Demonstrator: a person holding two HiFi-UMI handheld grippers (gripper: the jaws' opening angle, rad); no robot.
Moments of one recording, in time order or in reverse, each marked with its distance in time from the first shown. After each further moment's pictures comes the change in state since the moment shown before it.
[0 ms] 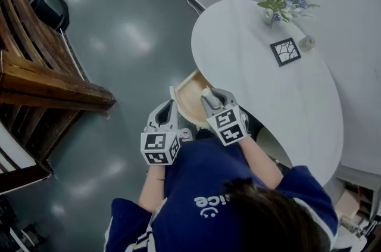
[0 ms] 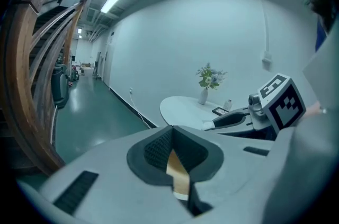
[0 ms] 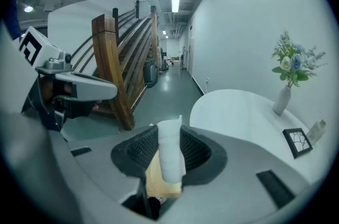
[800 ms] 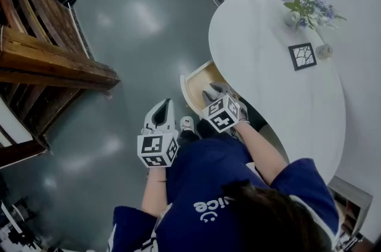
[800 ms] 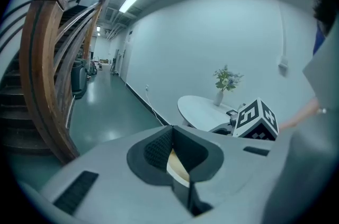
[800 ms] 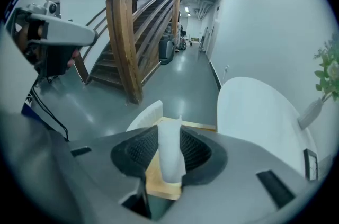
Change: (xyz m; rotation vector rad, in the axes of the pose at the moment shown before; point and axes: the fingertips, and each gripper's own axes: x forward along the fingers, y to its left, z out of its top) left arm -0.027 0.043 -0.021 -0.112 0.004 0.144; right arm 0.081 0.026 -0.047 -0.216 0.228 0.110
